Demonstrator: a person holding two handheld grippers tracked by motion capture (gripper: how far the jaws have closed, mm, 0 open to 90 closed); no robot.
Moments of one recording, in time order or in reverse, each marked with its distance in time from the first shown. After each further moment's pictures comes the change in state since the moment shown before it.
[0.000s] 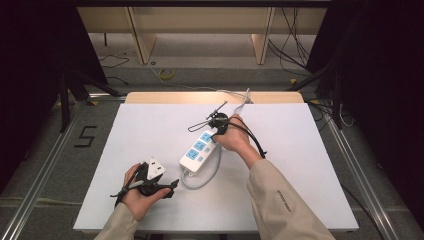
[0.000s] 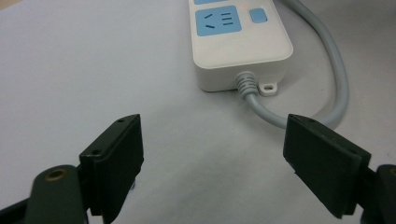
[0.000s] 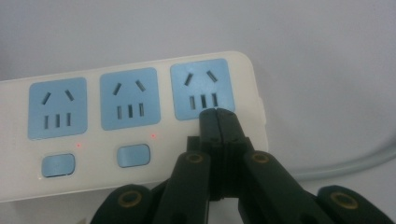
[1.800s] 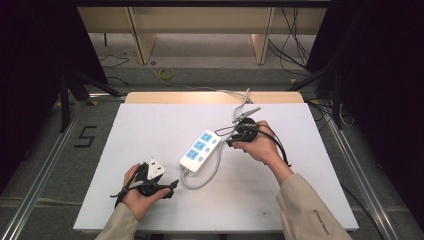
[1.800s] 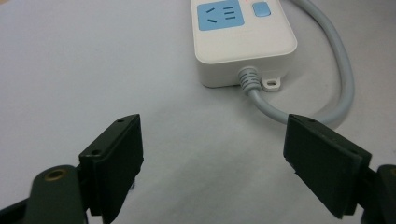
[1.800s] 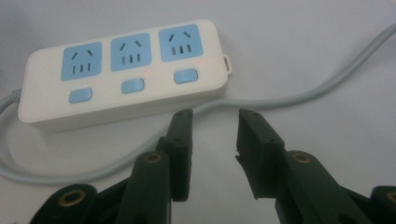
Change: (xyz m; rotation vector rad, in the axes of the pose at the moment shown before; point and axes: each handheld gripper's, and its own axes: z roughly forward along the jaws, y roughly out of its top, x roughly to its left) left arm 0.001 -0.002 0.002 0.013 0.004 -0.003; right arm -0.021 -0.068 -0.052 -0.176 0.024 0.049
